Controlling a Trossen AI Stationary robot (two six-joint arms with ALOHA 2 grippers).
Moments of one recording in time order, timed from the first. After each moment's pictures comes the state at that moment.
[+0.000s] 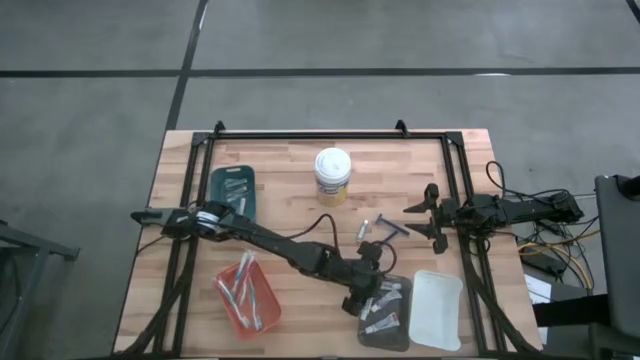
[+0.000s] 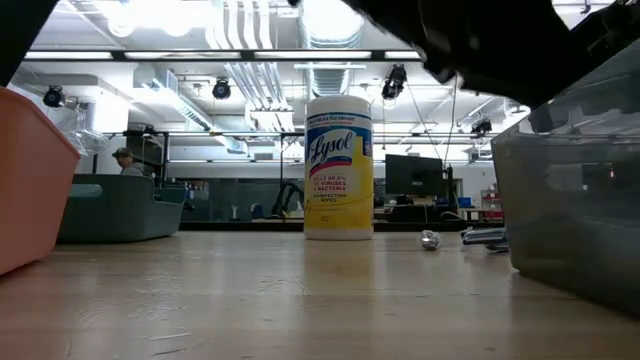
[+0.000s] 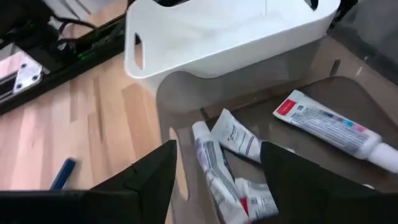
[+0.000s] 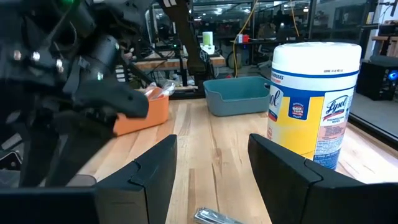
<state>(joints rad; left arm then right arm) -0.31 2.22 1.79 -0.14 -0.12 0.25 0.14 0.05 0.01 0.03 0.13 0.10</state>
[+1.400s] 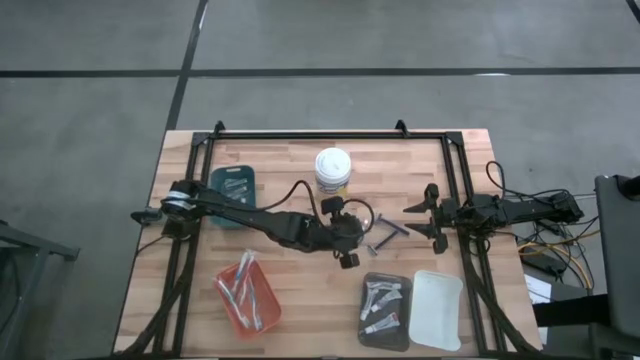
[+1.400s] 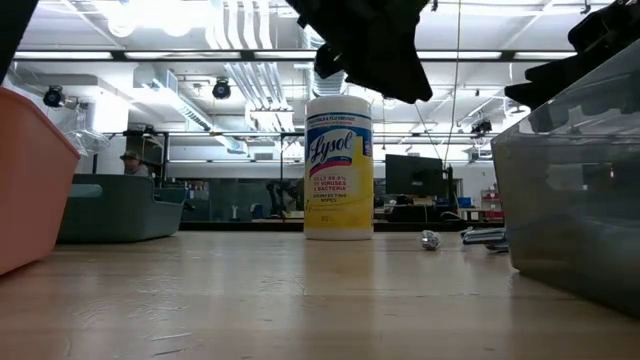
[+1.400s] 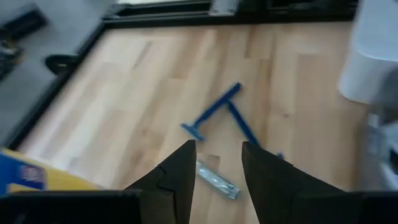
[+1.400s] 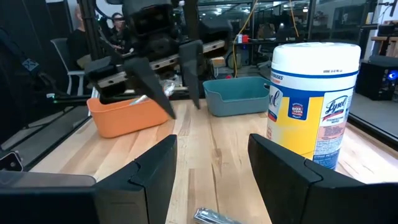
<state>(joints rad) -0.21 1.93 1.56 -0.27 -0.51 -0.16 0.14 0.05 0.01 0.03 0.13 0.10</state>
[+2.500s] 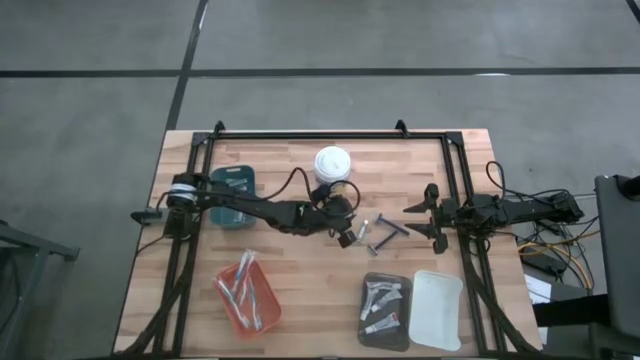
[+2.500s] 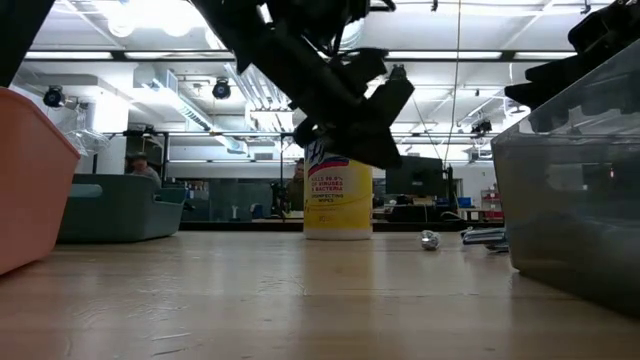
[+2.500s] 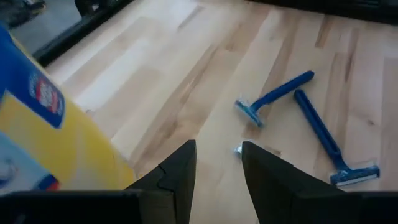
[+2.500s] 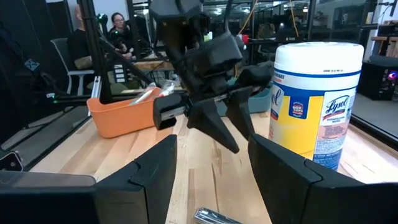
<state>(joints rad) -0.07 1.94 1.30 0.03 -0.49 -0.29 0.14 0.05 0.01 0.03 0.13 0.10</state>
